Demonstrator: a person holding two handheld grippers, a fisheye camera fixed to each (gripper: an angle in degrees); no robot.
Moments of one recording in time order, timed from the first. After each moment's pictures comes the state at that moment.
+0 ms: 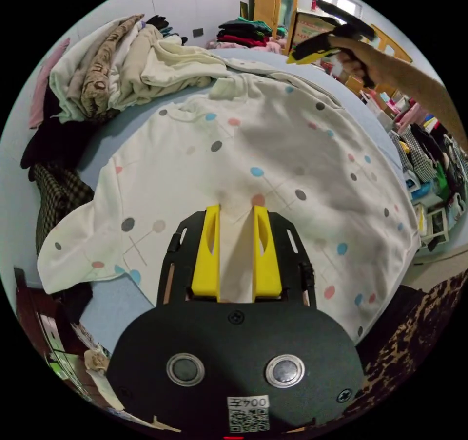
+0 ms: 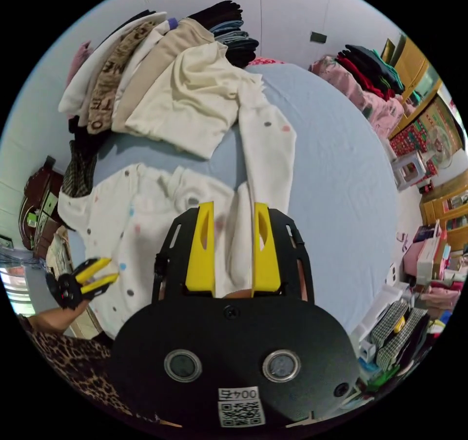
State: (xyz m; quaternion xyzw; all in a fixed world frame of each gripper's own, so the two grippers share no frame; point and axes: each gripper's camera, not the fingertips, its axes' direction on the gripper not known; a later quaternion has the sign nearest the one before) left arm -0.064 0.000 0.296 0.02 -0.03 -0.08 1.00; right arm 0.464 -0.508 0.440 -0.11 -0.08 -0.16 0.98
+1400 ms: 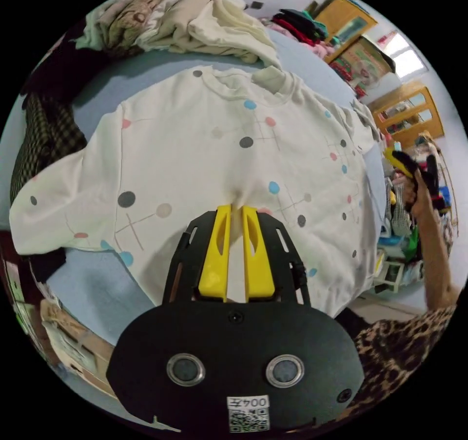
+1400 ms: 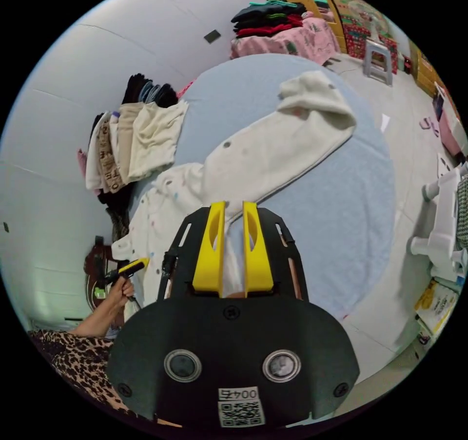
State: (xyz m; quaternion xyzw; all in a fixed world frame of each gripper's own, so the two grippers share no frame) left arm -0.081 -0.167 0.326 -0.10 0.10 -0.28 0.95; right arm 0.862 -0.321 0.353 -0.08 -0.25 0.13 0.96
